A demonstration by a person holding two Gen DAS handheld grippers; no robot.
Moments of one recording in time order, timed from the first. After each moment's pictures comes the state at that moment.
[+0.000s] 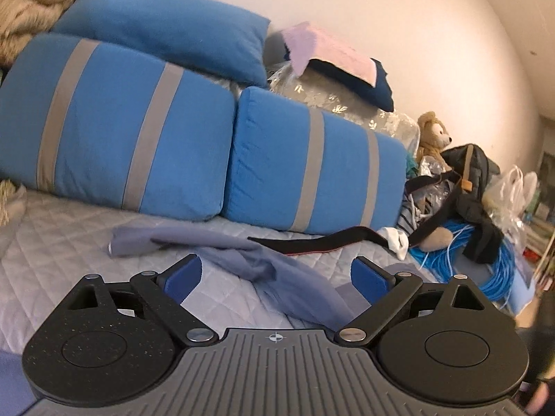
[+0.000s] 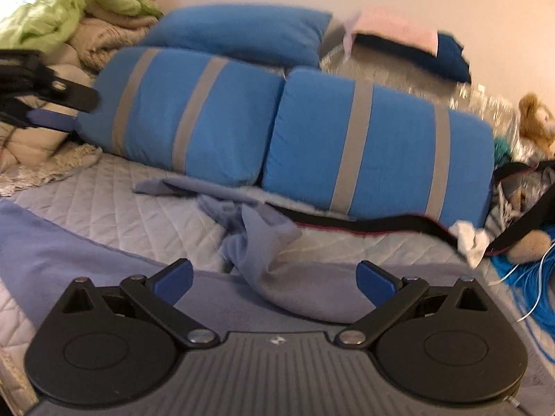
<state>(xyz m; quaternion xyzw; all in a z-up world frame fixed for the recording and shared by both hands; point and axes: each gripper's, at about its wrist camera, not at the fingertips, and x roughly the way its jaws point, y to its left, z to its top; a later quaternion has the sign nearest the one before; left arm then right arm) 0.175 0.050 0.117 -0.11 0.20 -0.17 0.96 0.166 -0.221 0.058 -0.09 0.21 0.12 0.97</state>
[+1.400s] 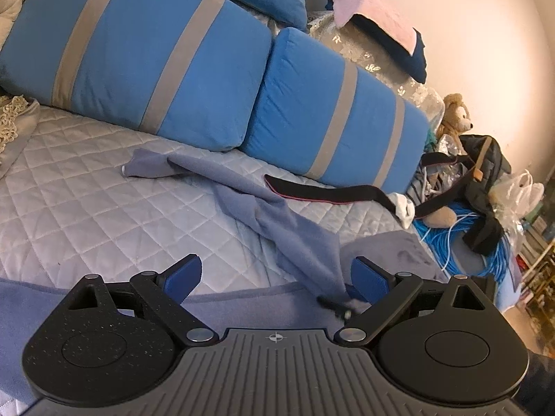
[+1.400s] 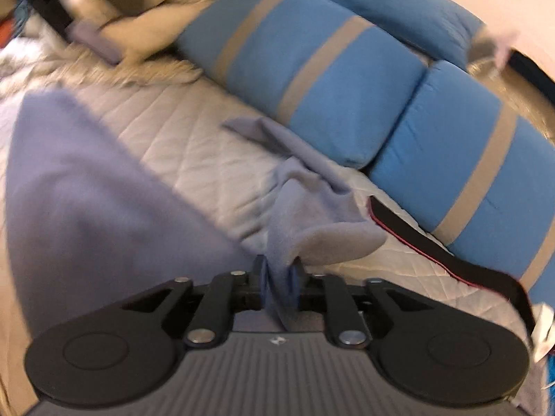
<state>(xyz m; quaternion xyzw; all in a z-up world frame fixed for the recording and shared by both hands) 0.190 0.079 0.094 -0.17 0.31 -0.17 0.92 0.219 -0.159 0.008 -0.24 0.22 0.29 0.90</state>
